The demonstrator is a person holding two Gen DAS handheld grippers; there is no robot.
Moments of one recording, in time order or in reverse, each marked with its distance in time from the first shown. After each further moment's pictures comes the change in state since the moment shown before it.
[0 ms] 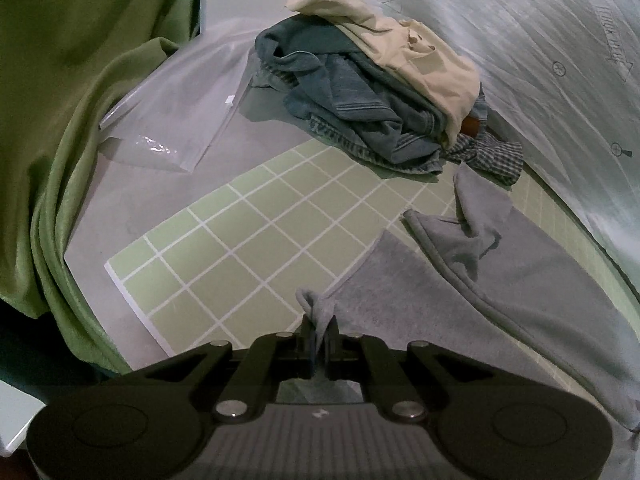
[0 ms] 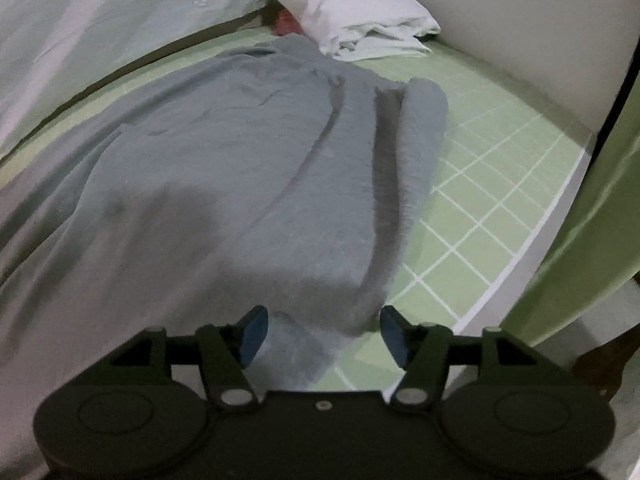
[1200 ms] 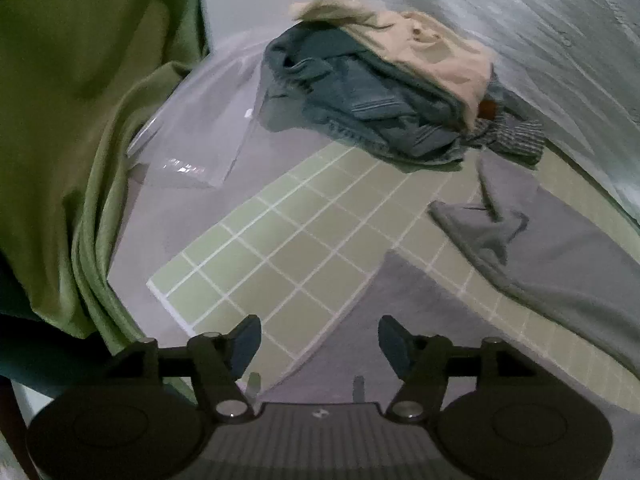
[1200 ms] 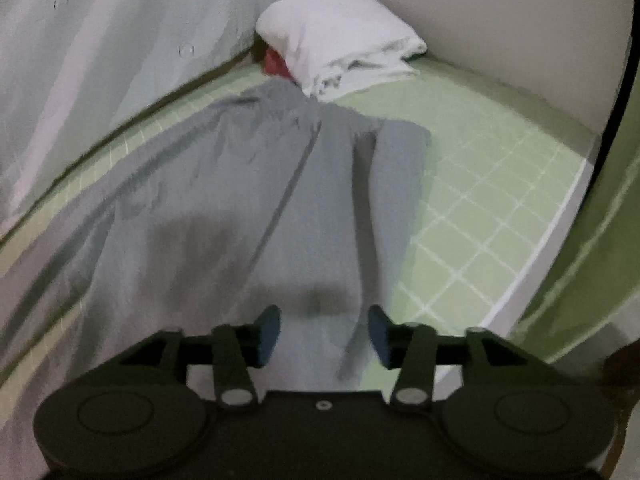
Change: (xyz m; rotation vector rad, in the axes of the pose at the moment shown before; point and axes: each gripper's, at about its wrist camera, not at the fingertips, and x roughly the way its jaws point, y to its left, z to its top) left arm -0.014 -0.017 0.002 0.108 0.009 0.139; right arm -0.023 -0.046 0.041 0.088 -0.066 0.117
